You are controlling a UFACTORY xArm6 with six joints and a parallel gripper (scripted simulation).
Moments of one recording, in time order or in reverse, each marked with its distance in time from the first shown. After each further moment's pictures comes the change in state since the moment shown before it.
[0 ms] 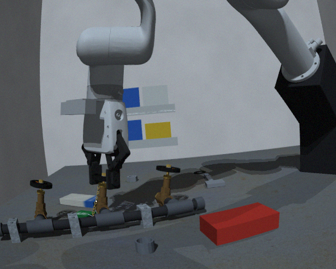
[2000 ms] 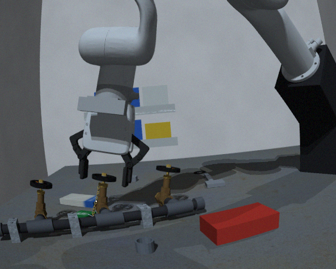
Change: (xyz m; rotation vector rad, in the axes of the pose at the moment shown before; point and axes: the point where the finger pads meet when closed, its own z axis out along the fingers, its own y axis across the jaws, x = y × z) arm 0.000 0.000 0.000 -0.083 0.079 -0.607
